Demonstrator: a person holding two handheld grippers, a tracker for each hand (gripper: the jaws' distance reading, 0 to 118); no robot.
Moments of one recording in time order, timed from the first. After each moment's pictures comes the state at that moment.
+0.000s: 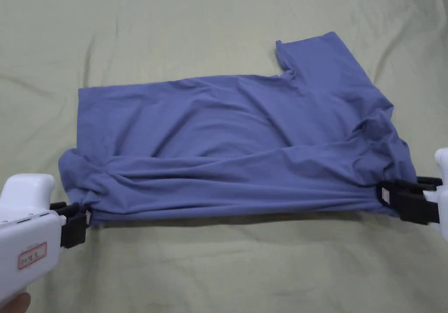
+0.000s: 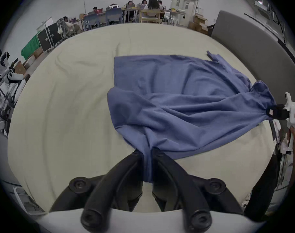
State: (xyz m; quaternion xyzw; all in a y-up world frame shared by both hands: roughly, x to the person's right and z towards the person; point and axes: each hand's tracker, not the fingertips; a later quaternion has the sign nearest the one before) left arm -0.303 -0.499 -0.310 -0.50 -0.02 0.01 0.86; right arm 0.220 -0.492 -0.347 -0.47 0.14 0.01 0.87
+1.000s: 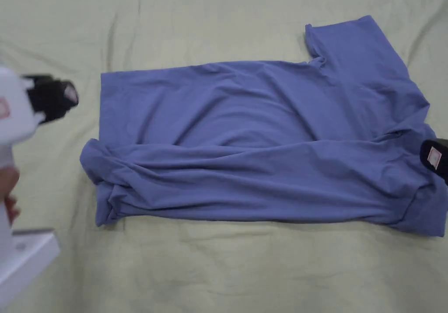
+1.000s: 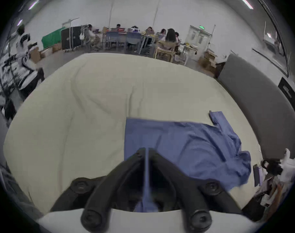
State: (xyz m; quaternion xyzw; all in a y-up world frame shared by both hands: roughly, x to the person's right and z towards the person) left arm -0.326 -0.392 -0.408 -0.38 0.03 0.10 0.92; right arm 0.180 -0.417 -0.327 -0.36 0.15 -0.01 0.92
